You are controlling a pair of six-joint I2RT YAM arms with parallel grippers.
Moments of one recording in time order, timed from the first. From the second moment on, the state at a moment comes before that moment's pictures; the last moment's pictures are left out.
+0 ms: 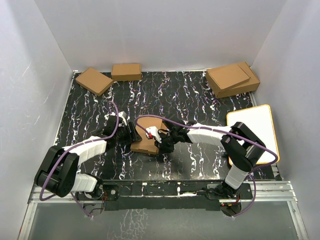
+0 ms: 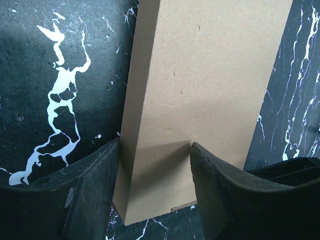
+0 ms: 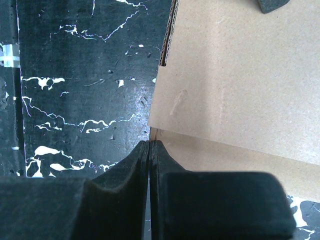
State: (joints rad) left arm -0.42 1.33 0.50 0.00 0.21 -0.66; right arm 0.80 1.69 0.93 -0.24 -0.62 -0.55
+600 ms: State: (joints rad) left arm -0.42 1.33 0.50 0.00 0.21 -0.67; right arm 0.79 1.69 0.92 -0.24 -0.63 -0.56
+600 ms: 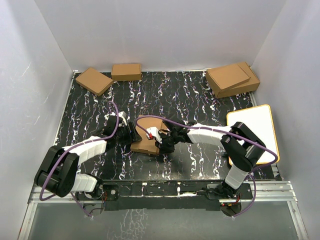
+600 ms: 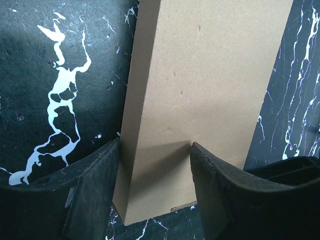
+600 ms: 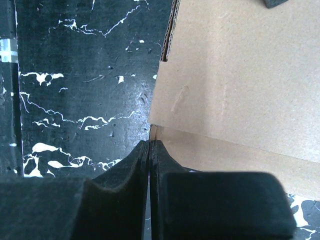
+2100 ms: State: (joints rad) left arm -0.42 1.34 0.50 0.01 0.21 -0.67; right arm 0.81 1.69 0.92 -0.24 -0.63 -0.54
